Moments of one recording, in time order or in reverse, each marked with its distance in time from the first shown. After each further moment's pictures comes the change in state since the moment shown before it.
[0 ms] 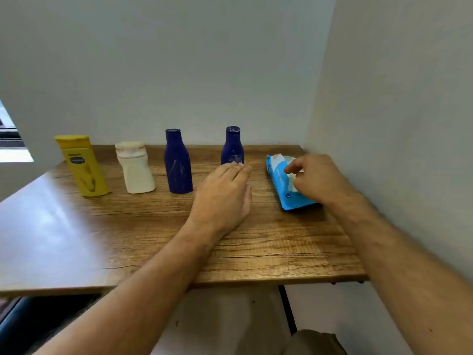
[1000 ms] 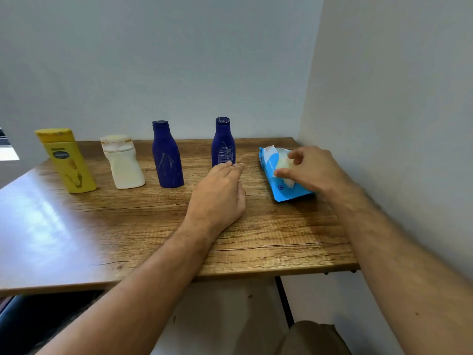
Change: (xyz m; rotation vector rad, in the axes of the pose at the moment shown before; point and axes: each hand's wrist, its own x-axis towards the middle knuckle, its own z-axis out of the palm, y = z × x) left_hand 0.001 0.007 0.021 -0.090 -0.031 -0.080; right_hand 0.009 0.024 0.010 0.114 0.008 0.152
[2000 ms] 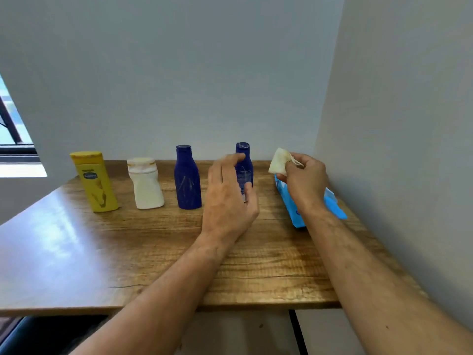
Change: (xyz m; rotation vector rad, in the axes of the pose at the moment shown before) left_hand 0.013 -0.007 -0.009 -0.337 0.477 -0.080; right_hand 0.015 -0.057 0.042 0.895 0.369 0.086
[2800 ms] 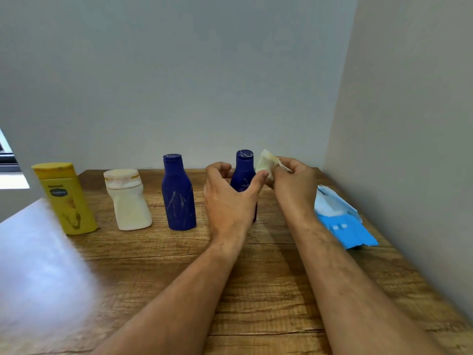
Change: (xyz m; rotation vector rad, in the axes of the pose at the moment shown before) left_hand 0.035 -0.036 0.063 -0.264 0.075 -0.463; right_hand 0.030 0.023 0.056 0.084 -0.053 0.040
